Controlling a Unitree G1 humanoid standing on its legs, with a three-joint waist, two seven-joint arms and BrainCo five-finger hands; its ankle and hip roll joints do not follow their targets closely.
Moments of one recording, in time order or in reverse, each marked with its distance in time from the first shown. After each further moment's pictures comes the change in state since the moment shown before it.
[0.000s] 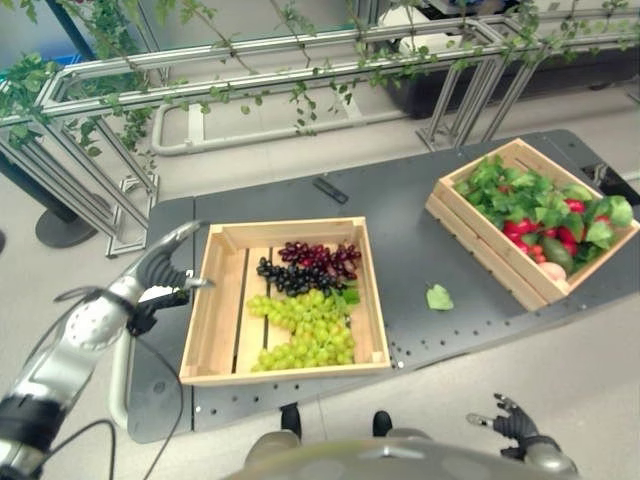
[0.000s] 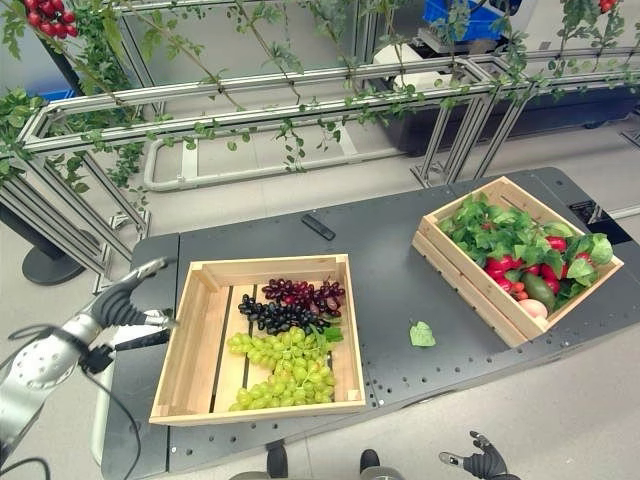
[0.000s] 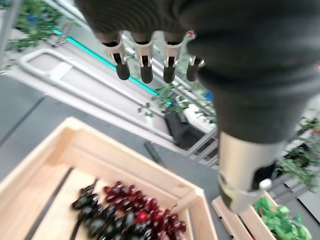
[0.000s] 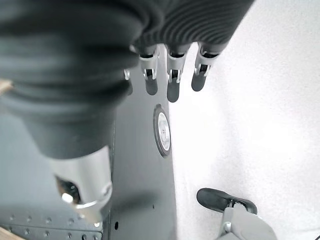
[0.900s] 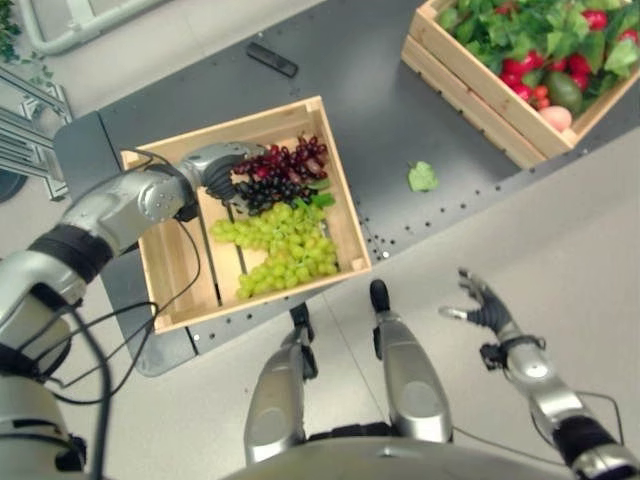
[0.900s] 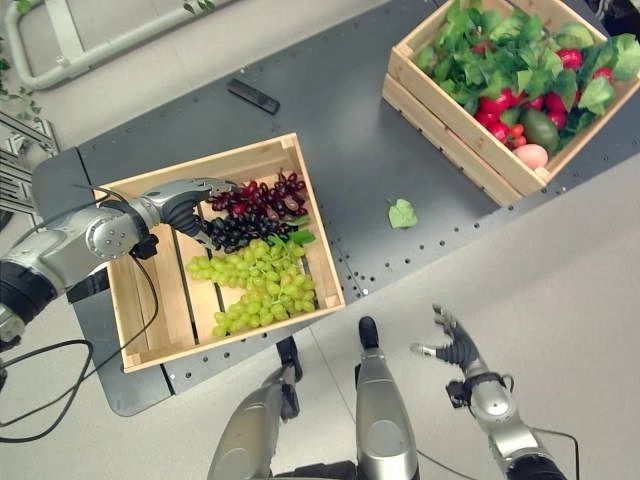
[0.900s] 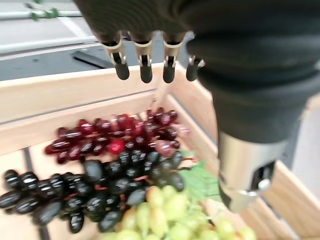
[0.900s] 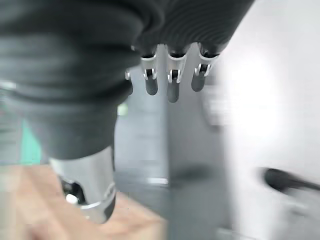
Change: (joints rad) left arm -0.821 0.093 -0.722 0.239 0.118 -0.041 0.028; right arm 0.074 -0.231 -0.036 -0.952 0.058 -0.115 0.000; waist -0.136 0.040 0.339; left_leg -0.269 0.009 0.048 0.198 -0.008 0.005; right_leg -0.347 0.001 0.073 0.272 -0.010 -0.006
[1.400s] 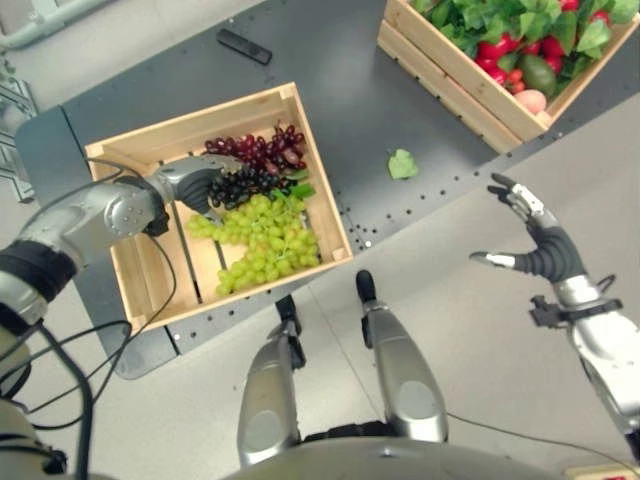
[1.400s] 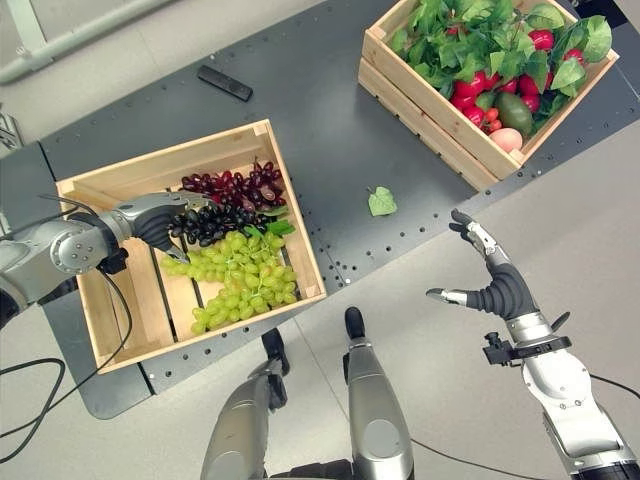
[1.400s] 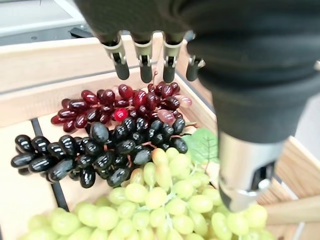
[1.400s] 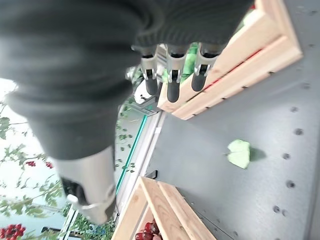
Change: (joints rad) left arm 0.082 0.106 0.048 -0.029 0.001 -0.007 -0.015; right arm 0.044 -0.143 -0.162 -0.393 0.002 -0.068 -0.005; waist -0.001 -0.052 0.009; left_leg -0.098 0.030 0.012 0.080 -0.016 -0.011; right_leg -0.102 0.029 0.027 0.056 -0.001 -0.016
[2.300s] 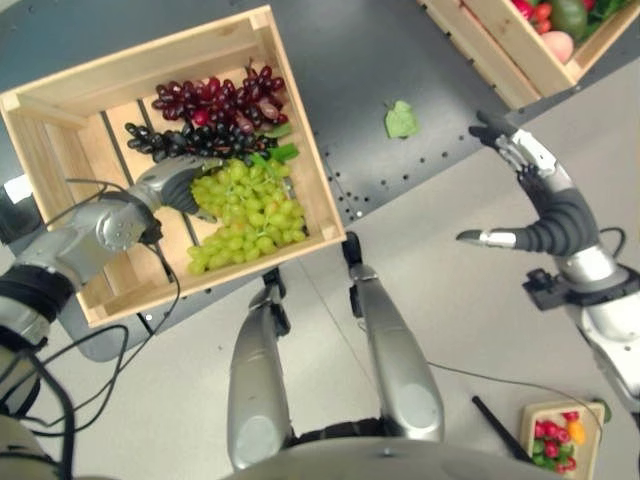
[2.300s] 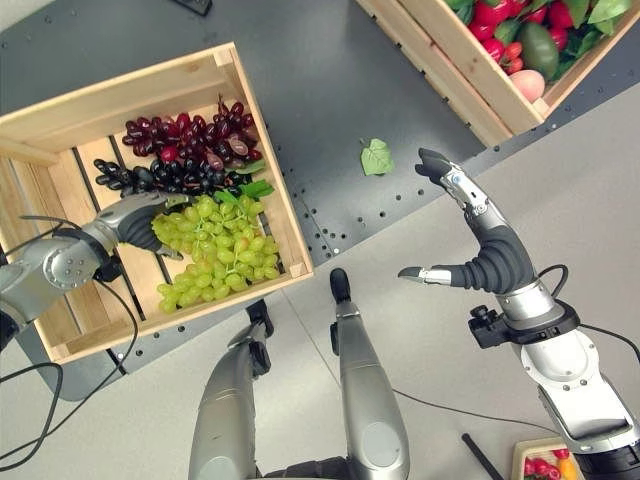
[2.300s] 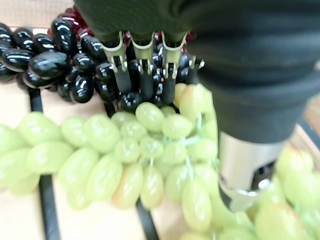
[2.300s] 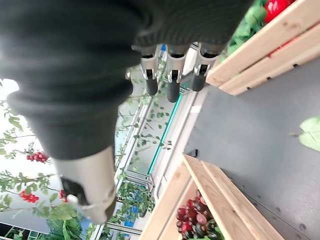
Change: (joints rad) left arm 0.156 -0.042 0.206 0.006 0.048 0.028 0.118; right arm -0.134 -0.077 0.020 -0.266 0.034 -0.019 -0.020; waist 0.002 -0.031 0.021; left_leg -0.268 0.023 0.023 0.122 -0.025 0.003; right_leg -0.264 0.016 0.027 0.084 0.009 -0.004
